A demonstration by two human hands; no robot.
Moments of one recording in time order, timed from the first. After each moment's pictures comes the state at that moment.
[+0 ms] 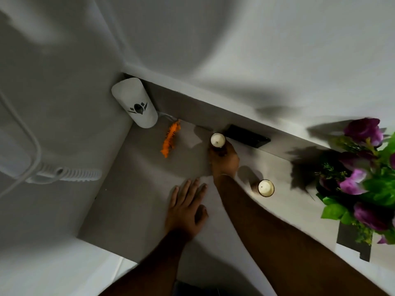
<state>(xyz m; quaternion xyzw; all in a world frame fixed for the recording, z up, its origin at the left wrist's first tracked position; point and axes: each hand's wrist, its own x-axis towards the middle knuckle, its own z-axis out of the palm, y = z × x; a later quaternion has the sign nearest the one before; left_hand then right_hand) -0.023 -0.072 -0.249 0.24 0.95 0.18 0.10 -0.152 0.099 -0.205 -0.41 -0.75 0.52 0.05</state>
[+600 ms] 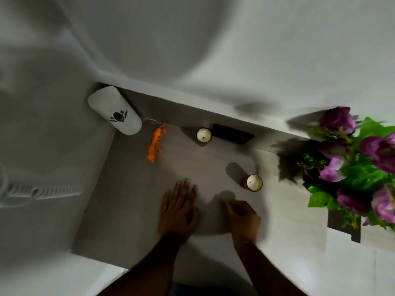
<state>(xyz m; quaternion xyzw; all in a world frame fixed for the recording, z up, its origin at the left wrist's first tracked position) -0.026 -0.069 -0.237 0.22 0.95 0.17 0.14 0.036 0.131 -0.188 -0.48 -0.76 0.43 -0.05</state>
